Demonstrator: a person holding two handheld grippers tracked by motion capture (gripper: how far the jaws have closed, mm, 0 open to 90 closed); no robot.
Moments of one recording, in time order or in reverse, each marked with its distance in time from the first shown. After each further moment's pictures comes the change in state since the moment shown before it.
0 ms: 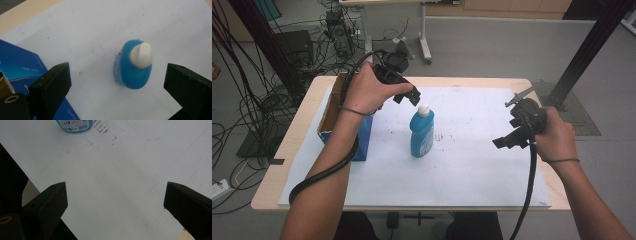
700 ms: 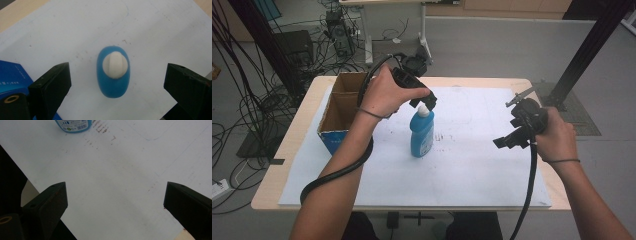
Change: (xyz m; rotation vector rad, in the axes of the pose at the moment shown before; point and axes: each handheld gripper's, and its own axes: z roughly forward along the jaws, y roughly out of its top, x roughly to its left) left arm -0.028 0.011 0.016 0.024 -0.039 0.059; right arm -0.001 -0.001 0.000 -0.002 -0.004 0.002
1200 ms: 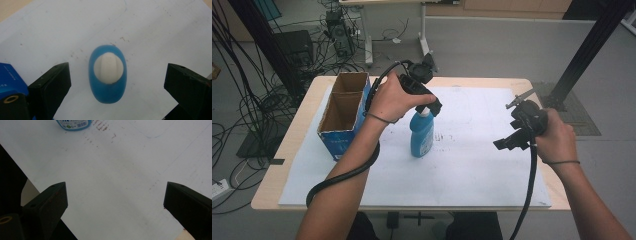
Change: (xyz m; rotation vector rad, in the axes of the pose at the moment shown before) left arm -0.007 0.000 0.023 0.025 -0.007 -0.001; right arm -0.001 -0.004 0.003 0.004 0.003 0.003
